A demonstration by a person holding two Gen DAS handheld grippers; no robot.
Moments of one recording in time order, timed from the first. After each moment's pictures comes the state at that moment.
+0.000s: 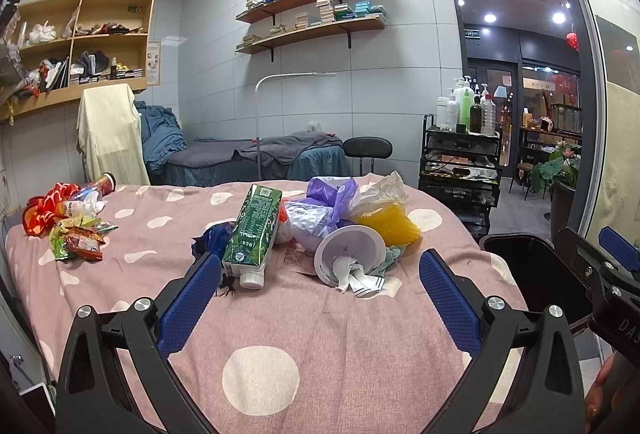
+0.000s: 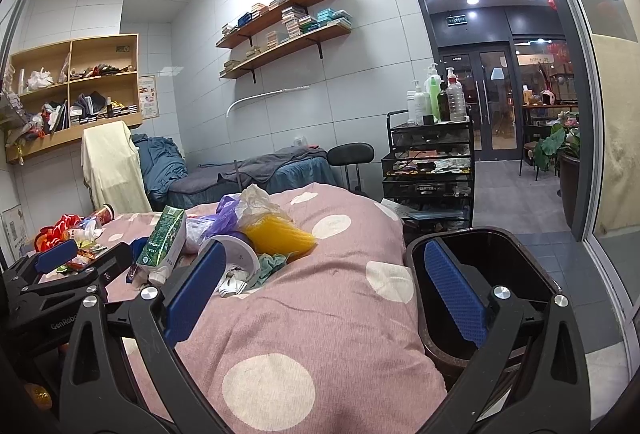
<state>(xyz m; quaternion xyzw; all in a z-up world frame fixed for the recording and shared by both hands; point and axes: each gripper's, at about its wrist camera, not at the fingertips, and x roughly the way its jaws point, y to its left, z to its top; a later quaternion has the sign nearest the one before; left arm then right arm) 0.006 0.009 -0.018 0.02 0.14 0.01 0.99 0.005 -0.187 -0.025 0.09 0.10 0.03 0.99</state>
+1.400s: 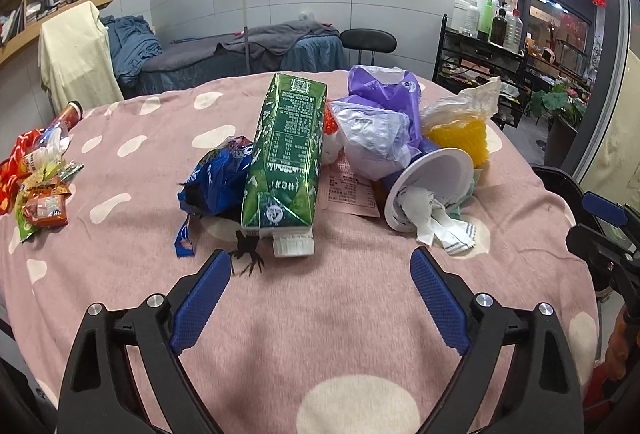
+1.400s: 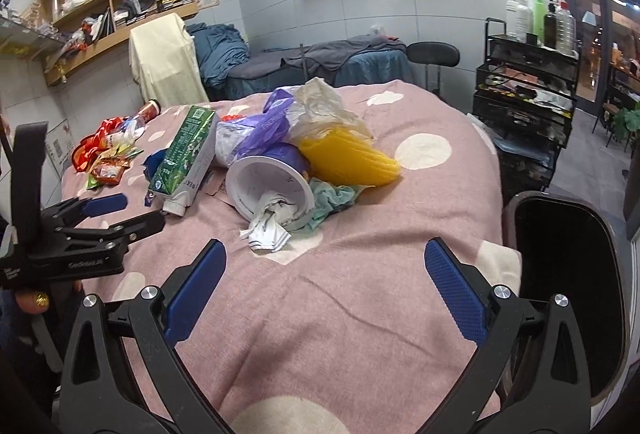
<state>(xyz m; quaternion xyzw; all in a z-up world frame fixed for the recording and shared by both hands) 0.118 0.083 -0.043 0.01 0.35 -0.03 0.93 0.143 -0.135 -0.038 0.02 0.32 0.20 0.93</state>
